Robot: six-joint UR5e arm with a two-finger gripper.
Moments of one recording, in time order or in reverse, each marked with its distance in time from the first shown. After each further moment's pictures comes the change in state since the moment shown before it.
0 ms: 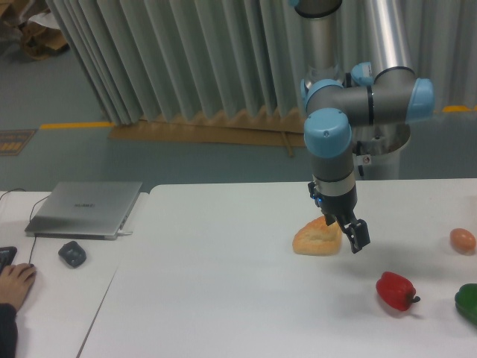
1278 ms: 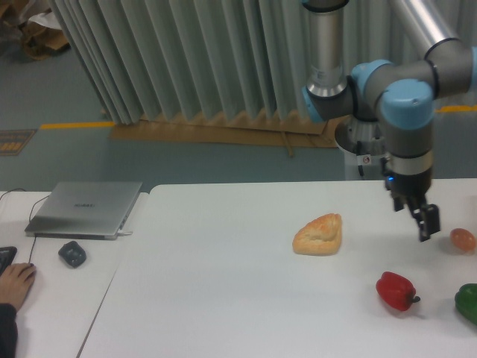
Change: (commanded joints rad) arm 0.302 0.100 -0.066 0.040 0.000 0.627
